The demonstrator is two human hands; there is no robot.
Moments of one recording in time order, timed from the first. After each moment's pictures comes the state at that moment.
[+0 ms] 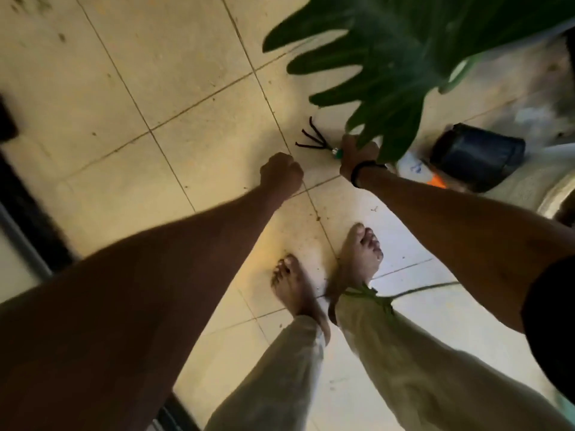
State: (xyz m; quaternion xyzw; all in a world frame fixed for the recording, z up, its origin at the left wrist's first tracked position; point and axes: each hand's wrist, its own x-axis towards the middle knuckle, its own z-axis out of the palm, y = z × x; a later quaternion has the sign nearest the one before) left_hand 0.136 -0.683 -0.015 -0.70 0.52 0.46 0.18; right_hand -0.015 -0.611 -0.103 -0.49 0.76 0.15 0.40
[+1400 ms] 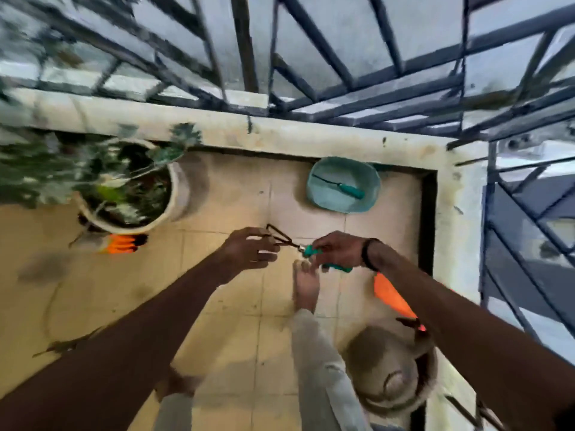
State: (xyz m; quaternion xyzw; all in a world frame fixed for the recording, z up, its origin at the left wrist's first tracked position) left_hand -0.242 -0.175 0.250 -0.35 0.48 0.70 0.40; right_hand -0.317 0.089 0.251 -0.03 0.72 -0.28 0.64
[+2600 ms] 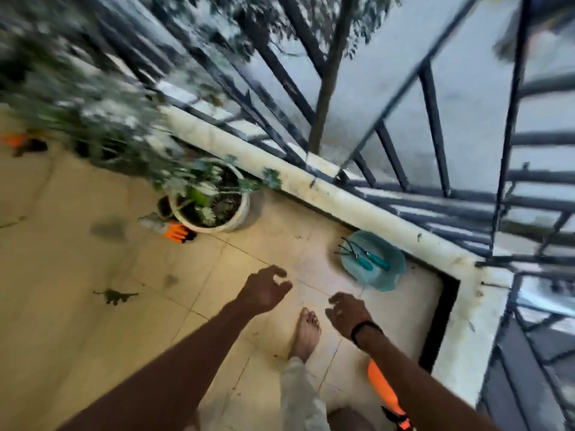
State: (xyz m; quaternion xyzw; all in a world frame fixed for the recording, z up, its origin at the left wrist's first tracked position) left_hand -0.210 -0.176 0.348 -0.32 0.76 0.46 0.34; right_hand -0.284 0.055 0.289 -0.06 0.86 -0.09 0.51
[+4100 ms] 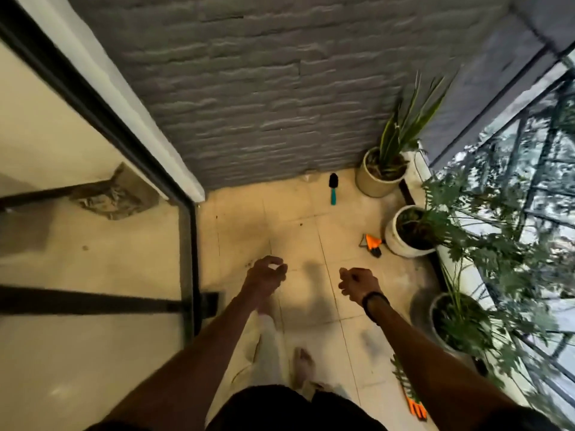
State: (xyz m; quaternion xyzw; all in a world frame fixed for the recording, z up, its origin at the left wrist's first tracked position) left_hand 0.458 -1.026 0.629 -0.70 0.43 0.56 -0.11; right_hand 0.201 -0.995 0.583 -0.32 0.77 -0.16 0.53
